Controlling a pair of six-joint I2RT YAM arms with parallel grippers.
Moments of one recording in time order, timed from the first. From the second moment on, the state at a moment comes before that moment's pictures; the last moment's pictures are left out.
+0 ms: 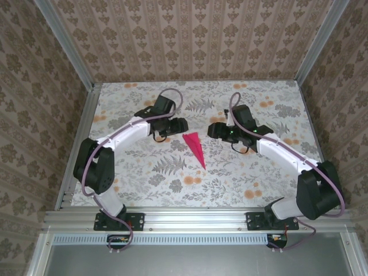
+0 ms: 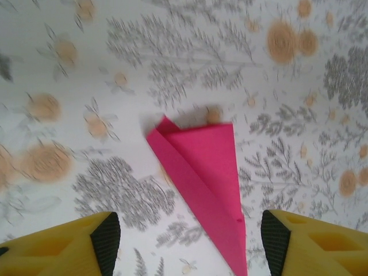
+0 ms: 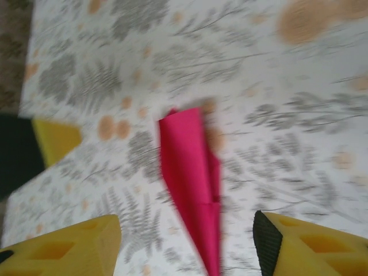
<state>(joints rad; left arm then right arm) -0.60 1.72 1.29 -0.57 0.18 -0.65 0.37 1.40 0.95 -0.35 -0.24 0.59</state>
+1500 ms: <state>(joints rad) -0.70 1.77 1.20 -0.27 0.41 -0.75 0.30 1.35 0.76 -0.24 -0.31 0.65</state>
